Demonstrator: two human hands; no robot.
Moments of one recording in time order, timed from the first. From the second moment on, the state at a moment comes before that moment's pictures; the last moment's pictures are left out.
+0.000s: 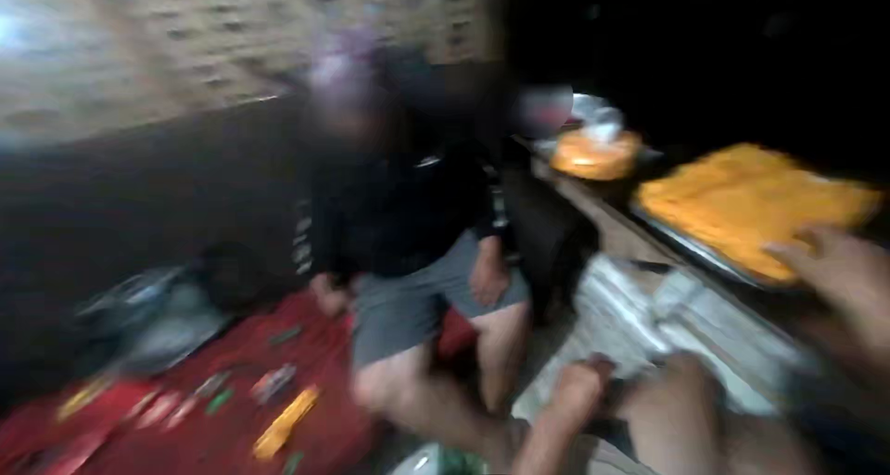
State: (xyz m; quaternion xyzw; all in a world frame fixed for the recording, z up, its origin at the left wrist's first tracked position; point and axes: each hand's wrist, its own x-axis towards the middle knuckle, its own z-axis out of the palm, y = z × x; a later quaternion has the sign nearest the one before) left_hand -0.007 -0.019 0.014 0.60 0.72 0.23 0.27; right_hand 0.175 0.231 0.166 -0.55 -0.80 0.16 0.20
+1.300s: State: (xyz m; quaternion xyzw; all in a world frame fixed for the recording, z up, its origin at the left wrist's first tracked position) left_hand -0.022 0.028 -0.037 0.65 0.70 0.17 0.22; right_hand 0.135 0.368 0.205 -0.40 -0.90 0.05 0.13
